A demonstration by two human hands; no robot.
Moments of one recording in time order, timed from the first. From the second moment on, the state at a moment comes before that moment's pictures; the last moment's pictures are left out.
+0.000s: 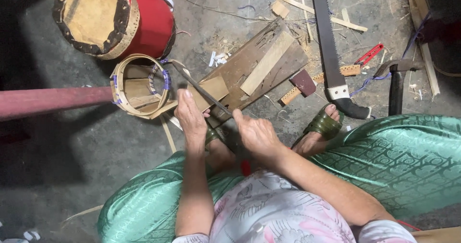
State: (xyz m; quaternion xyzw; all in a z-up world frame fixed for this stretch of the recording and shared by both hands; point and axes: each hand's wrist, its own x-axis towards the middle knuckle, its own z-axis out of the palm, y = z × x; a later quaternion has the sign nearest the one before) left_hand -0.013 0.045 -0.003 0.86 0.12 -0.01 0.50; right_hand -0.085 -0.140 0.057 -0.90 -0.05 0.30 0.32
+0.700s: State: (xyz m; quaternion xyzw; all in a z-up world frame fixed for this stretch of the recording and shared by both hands) left_hand -0.012 0.048 -0.006 0.87 0.10 -0.01 0.49; right_hand -0.095 -0.133 0.050 -0.93 -0.06 0.25 0.26
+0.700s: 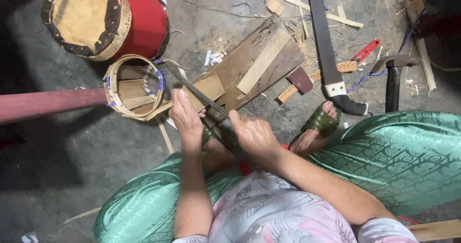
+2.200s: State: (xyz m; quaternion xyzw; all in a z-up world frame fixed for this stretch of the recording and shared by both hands) left_hand 0.000 -0.006 0.113 0.87 0.06 -0.06 0.49; right_hand -0.104 -0.172 0.044 -0.95 0.02 0.19 0.24
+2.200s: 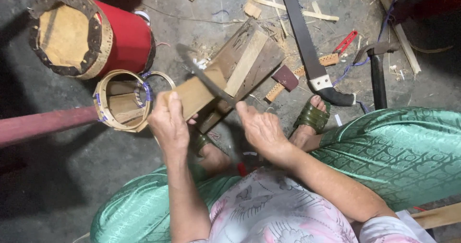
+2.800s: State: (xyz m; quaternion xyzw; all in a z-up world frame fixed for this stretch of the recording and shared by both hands) left_hand -0.011 0.024 0.069 0.93 0.01 -0.10 0.36; right_hand -0.094 -0.204 0.067 -0.89 0.14 0.27 0.35
